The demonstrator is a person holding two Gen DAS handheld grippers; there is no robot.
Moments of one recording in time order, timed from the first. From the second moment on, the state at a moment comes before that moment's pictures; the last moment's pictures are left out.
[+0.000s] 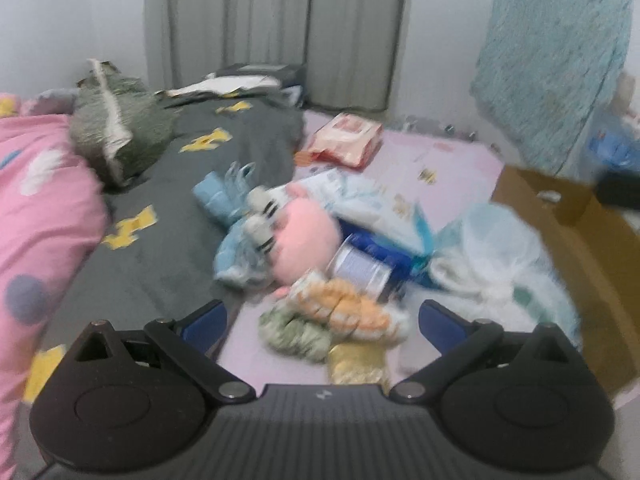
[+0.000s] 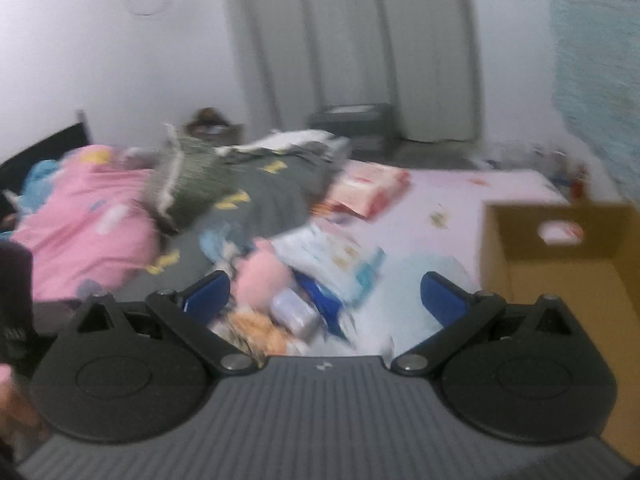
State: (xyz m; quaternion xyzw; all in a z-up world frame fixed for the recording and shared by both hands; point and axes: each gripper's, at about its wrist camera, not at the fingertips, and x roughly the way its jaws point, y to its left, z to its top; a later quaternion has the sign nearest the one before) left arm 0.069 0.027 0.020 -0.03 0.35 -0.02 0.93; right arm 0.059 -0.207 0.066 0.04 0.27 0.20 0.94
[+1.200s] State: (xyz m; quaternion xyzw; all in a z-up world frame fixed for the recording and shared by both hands) left arm 0.261 -0.017 -0.049 -0.14 0.40 -0.03 0.90; right arm 0.425 -0.151 -0.110 0.15 0.58 0.42 0.68
